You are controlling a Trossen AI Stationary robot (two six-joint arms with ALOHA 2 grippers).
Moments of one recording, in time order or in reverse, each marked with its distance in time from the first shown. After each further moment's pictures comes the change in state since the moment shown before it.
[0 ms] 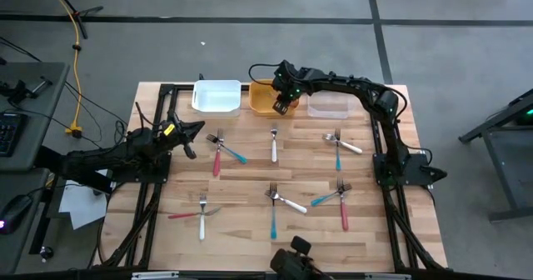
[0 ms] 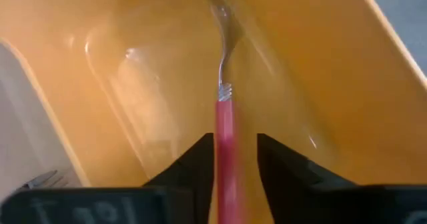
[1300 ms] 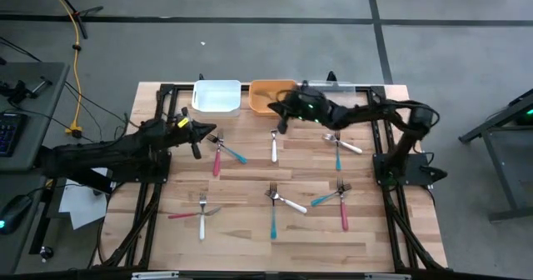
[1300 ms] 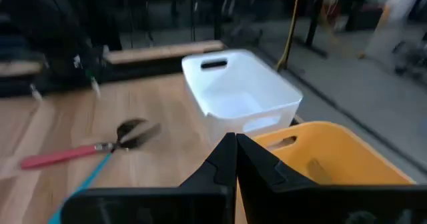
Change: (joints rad) left arm 0.137 0.456 0.163 0.058 0.292 -0.135; right arm 0.204 -0.412 -0.766 1.219 -0.042 0.082
